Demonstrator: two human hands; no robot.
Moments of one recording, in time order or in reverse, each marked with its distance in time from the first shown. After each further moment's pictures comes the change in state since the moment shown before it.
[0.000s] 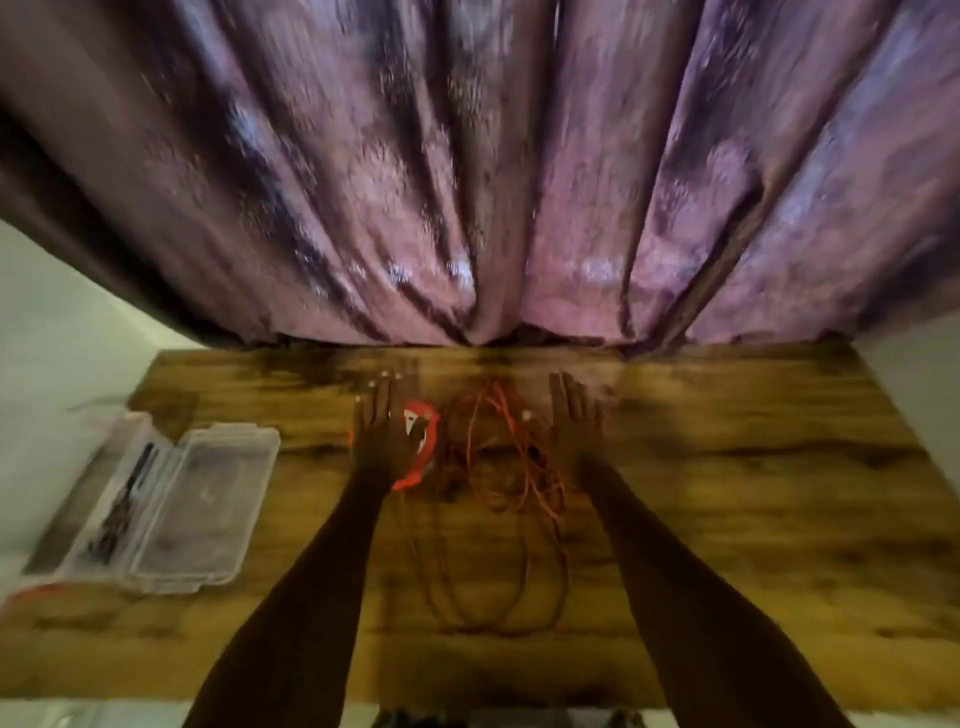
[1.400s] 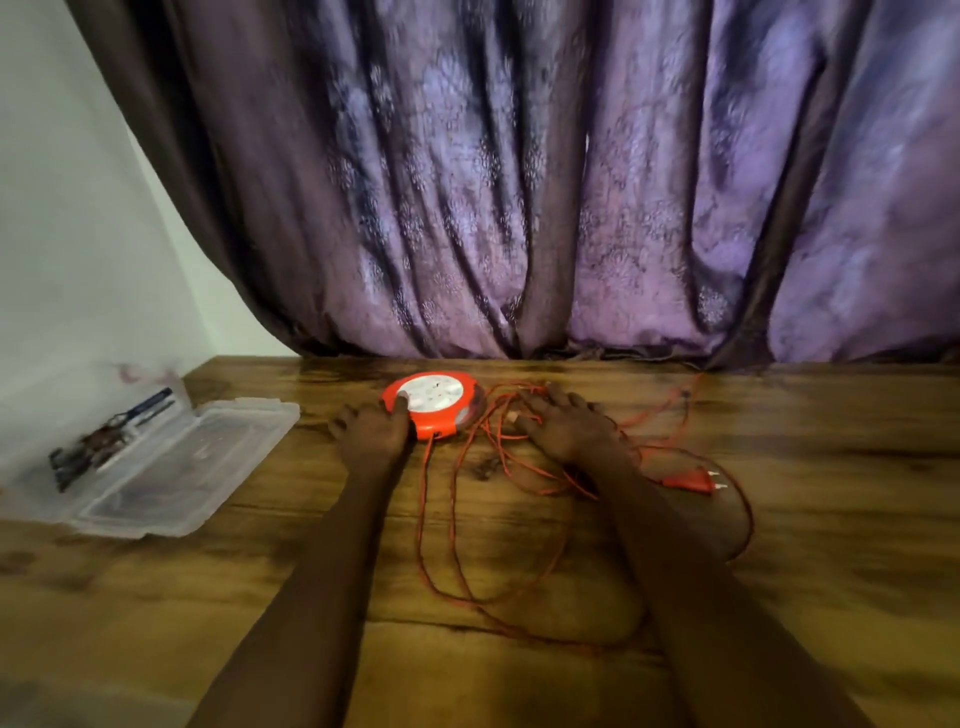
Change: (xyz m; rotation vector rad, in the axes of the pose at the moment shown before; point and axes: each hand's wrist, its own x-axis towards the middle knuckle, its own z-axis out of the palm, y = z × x) left_hand 0.003 -0.092 0.126 -0.284 0.386 -0.466; right_hand 0.043 -0.021 0.132 -0.135 -0.033 -0.268
